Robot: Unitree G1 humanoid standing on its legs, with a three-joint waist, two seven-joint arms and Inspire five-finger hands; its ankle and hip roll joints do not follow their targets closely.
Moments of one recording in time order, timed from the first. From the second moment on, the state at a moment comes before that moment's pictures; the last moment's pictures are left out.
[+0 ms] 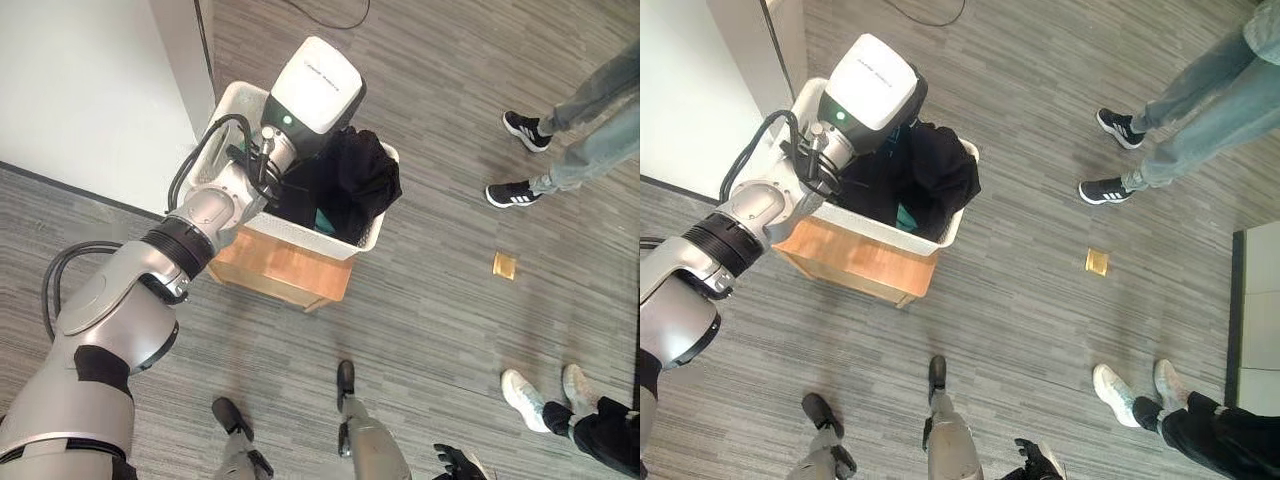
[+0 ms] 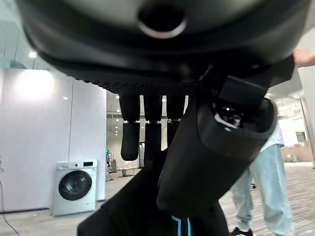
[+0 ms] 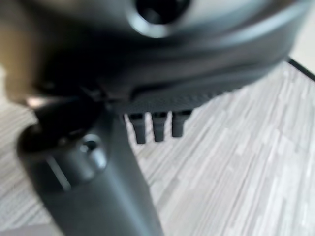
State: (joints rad) left arm -1.31 0.61 -0.94 0.64 0.80 -0.04 0.52; right arm 0.01 -0.29 0.32 1.20 -0.06 -0.11 -0.16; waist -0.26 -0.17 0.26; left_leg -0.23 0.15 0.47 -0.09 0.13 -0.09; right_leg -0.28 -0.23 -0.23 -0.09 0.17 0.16
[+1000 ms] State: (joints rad) left arm -0.24 0.39 -0.45 0.20 0.37 -0.19 0.44; right arm 0.09 -0.26 0.19 1.21 0.02 -0.04 -0.14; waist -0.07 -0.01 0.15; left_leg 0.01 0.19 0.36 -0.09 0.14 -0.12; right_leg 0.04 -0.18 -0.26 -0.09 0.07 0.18
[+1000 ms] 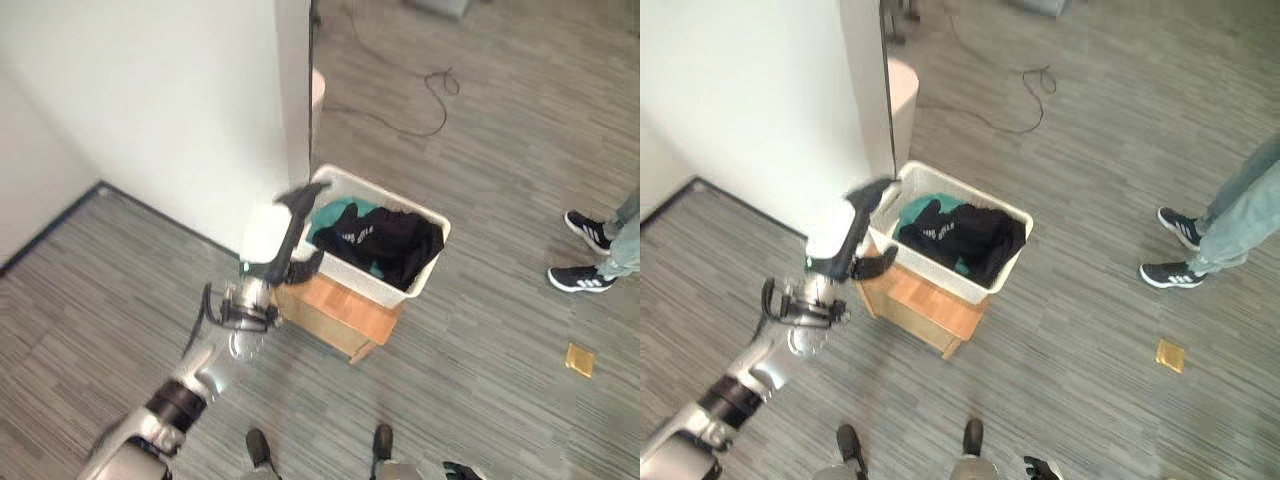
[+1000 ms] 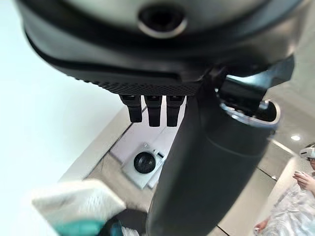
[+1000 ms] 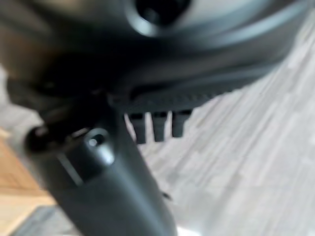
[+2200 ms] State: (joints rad) left arm 0.07 0.35 -0.26 0.14 0.13 -0.21 0.32; right arm 0.13 -0.48 0.29 0.02 0.06 -0.18 -0.12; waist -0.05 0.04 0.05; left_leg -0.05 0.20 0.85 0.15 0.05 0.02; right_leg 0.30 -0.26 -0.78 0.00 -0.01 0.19
